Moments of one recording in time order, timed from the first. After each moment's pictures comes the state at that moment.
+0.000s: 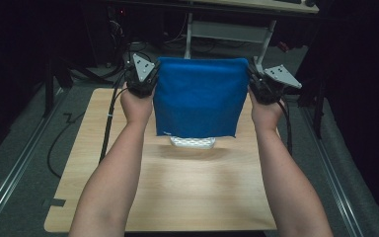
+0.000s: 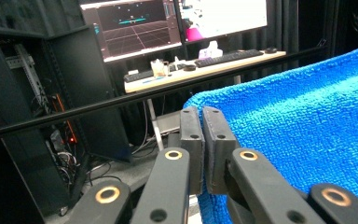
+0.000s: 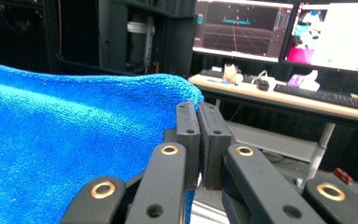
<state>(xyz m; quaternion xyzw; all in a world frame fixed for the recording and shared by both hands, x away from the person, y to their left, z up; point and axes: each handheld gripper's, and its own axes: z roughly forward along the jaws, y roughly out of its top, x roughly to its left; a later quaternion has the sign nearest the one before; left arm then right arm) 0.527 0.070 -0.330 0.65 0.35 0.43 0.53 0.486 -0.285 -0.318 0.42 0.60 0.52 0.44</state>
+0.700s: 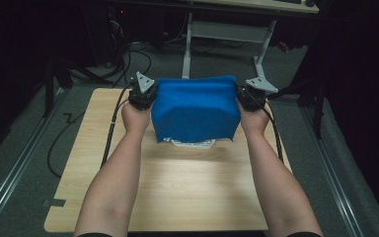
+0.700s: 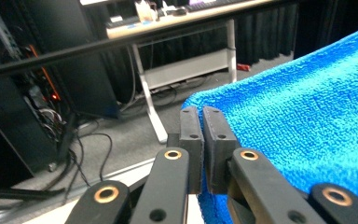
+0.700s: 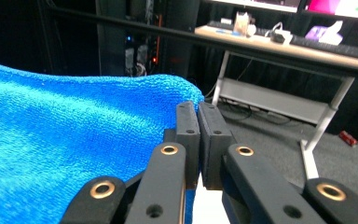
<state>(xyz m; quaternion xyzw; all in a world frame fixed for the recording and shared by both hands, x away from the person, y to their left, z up) 0.552 0.080 -0.408 0.71 0.37 0.36 0.48 0.519 -0.274 -0.382 0.45 0.65 0.46 0.40</state>
